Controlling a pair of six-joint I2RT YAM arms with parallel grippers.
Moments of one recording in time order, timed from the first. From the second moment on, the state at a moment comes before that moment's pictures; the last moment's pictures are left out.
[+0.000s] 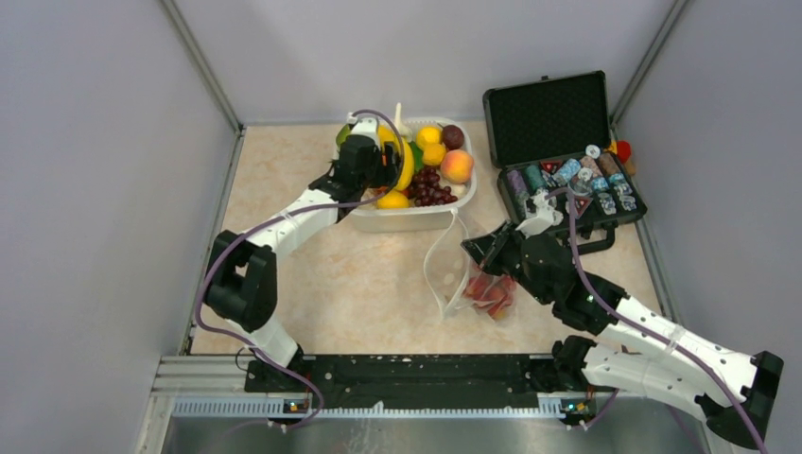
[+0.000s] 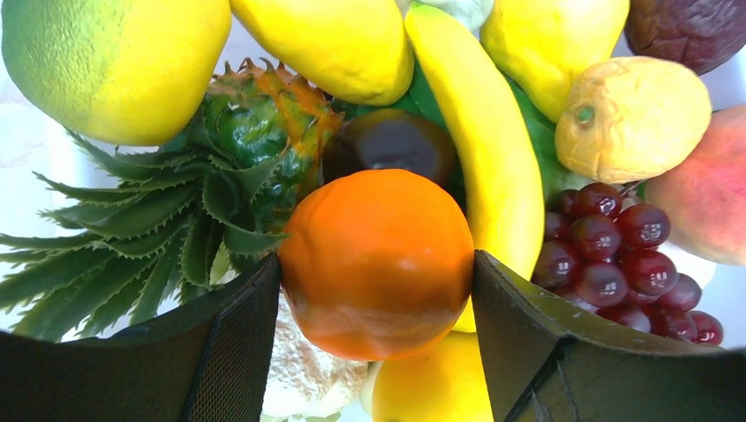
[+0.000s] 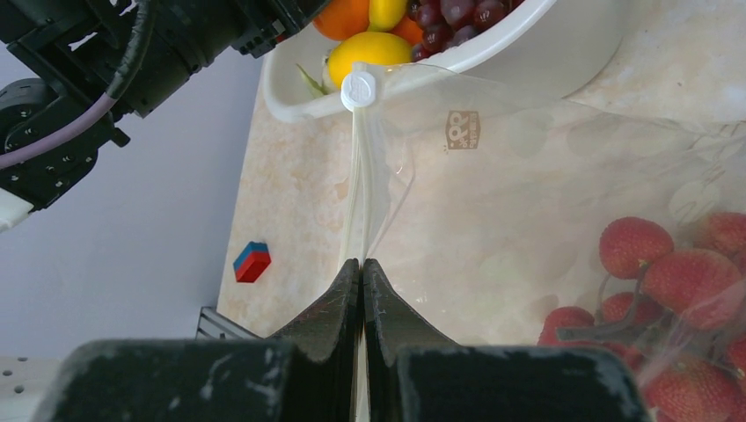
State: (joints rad) left arm -0.47 1.67 1.24 -0.05 -0.20 -0.30; right arm 0.95 0.75 0.69 -0.25 0.37 0.94
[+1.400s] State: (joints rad) left arm -0.48 1.07 0.90 0.07 0.58 -0.47; right arm 0.95 0.73 0.66 -0.21 0.39 0.97
